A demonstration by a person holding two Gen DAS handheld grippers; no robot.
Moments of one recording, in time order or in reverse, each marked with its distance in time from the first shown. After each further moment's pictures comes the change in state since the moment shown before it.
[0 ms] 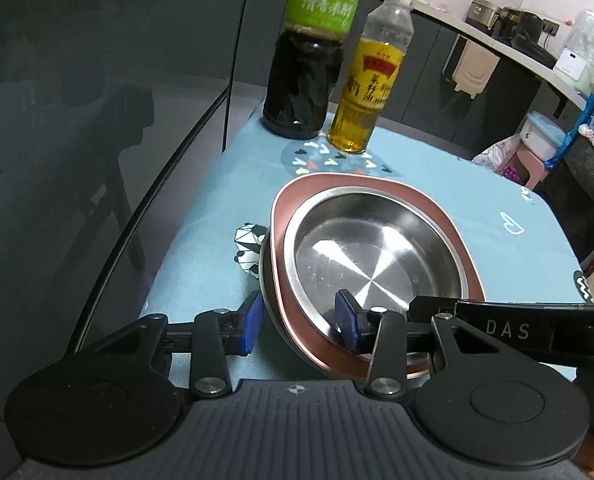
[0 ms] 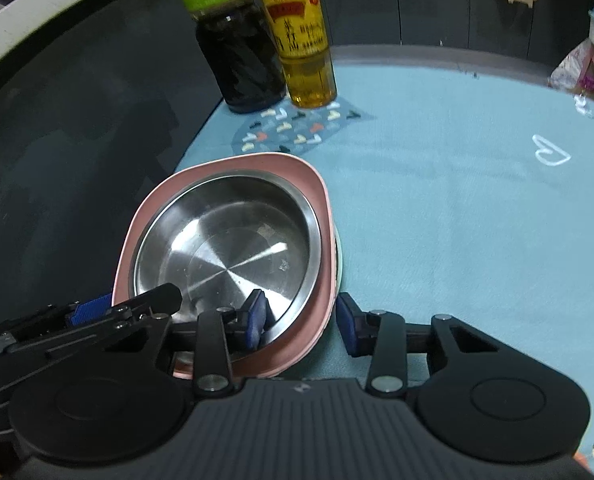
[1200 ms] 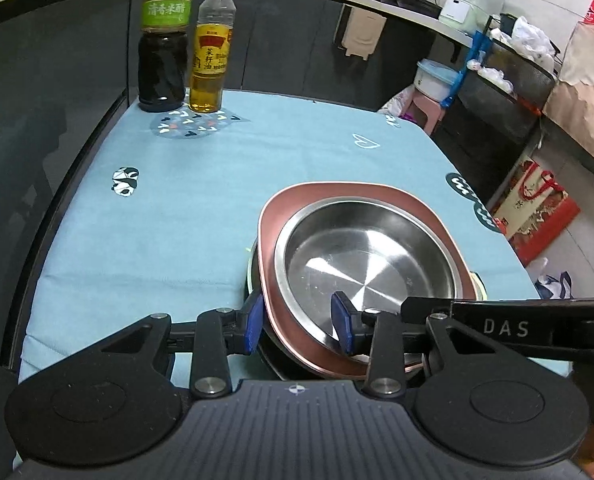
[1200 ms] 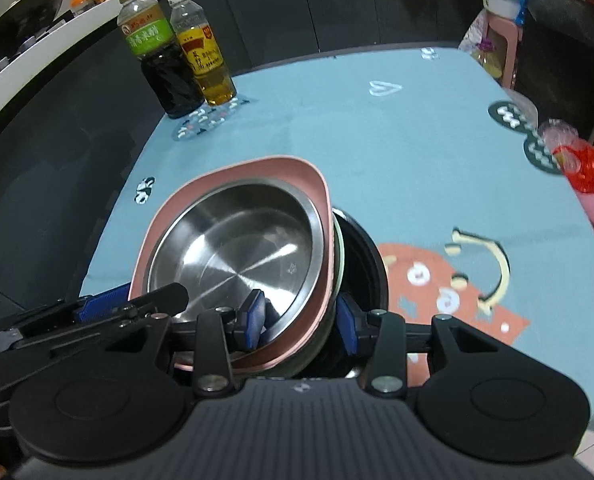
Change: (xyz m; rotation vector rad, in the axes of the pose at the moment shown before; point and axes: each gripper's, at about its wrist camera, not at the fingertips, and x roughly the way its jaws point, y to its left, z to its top) left arm -0.089 -0.087 -0.089 0.199 0.034 -0.194; right arm -0.125 -0.055 -0.118 0.184 -0.066 -0.106
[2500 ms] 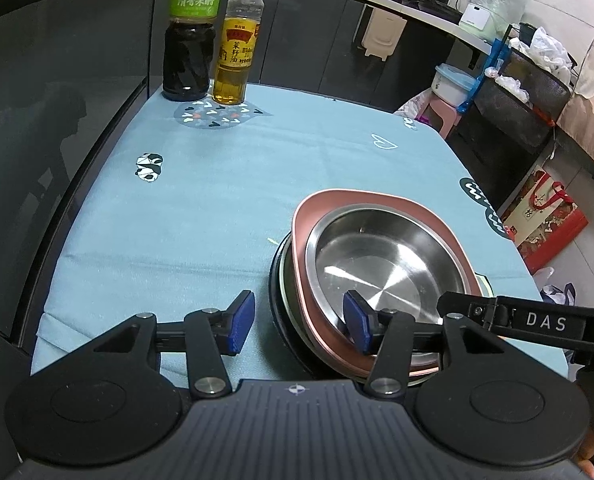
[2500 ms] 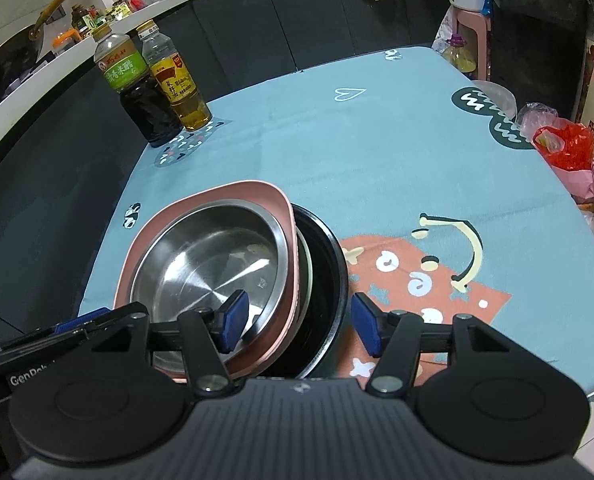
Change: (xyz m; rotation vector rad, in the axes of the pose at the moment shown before) left arm -0.008 0.015 -0.002 -0.059 0.011 0.029; right arm -0.013 -0.023 -0.015 0.104 -0.073 0.002
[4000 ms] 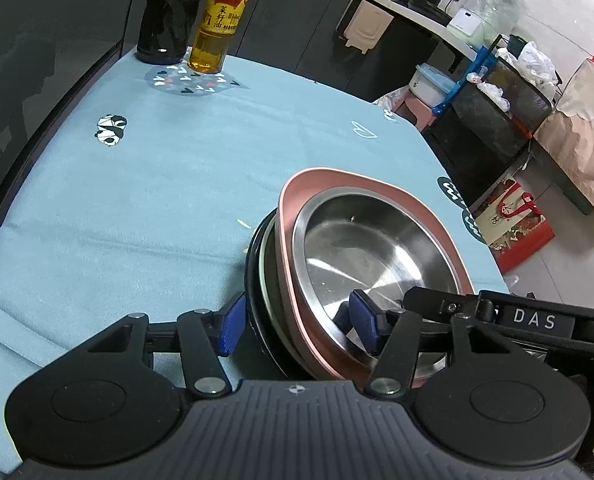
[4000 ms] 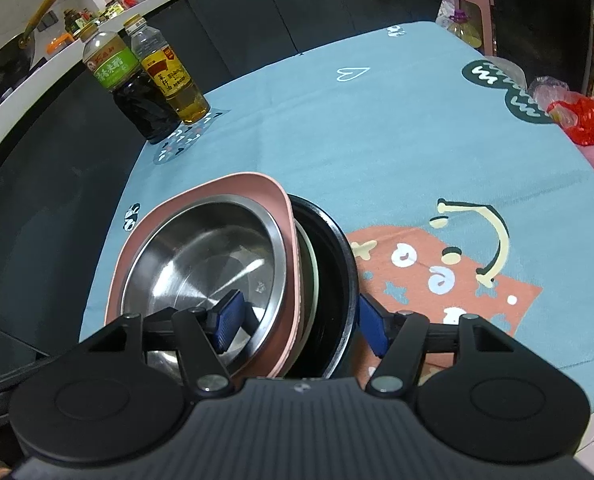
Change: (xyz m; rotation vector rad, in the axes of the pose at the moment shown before) left arm 0.034 0.017 -0.002 -0.076 0.040 -0.150; right arm 0.021 -0.005 0.005 0.042 0.040 0.044
